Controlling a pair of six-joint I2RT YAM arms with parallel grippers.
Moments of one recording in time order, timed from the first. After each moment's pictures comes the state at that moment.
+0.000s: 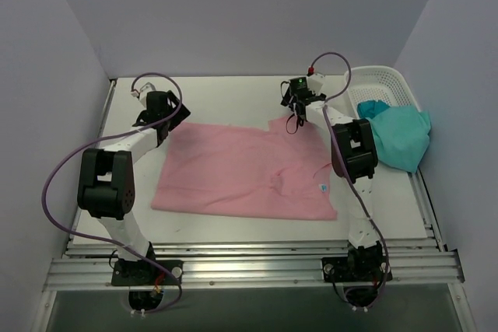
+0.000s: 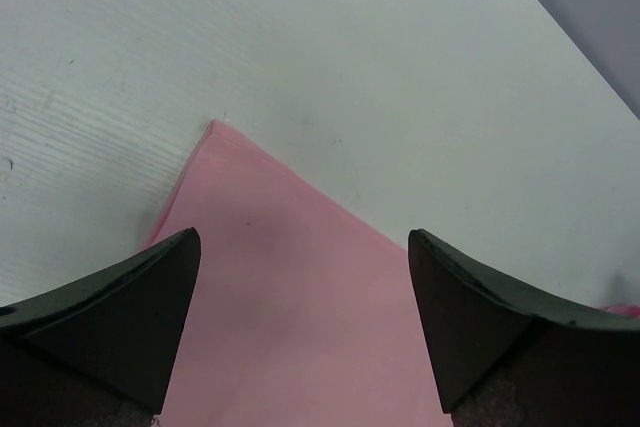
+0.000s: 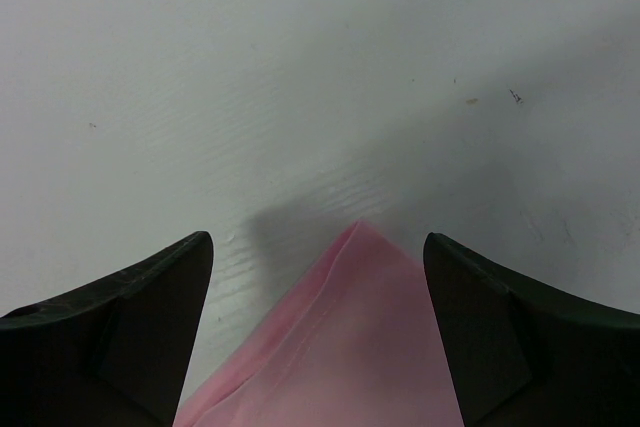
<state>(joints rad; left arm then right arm) -0.13 1.81 1.17 0.04 -0.17 -0.75 0.29 2.32 1.77 -0.17 0.44 0.61</state>
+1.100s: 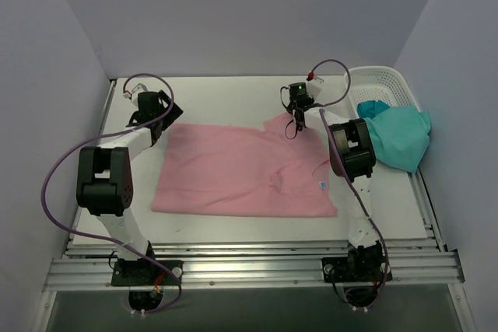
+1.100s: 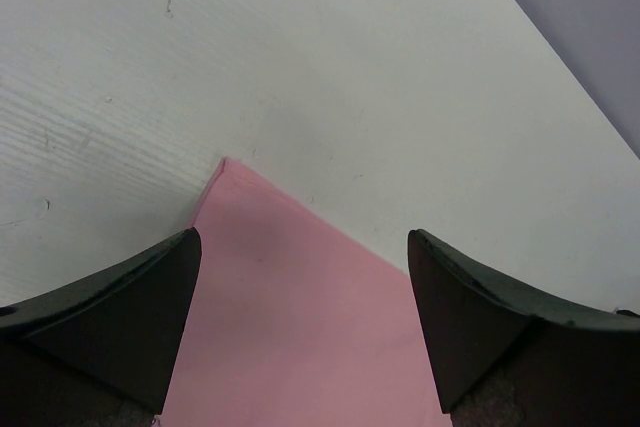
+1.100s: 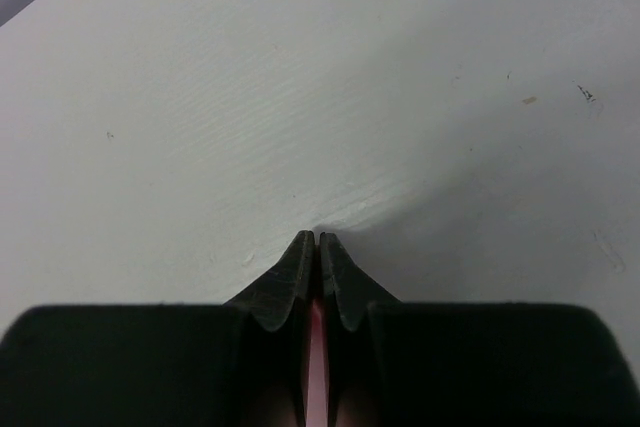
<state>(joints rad) -0.06 1.84 1.17 0.09 -0.12 -0.76 0.28 2.36 1.70 -0.01 0.40 0.66</state>
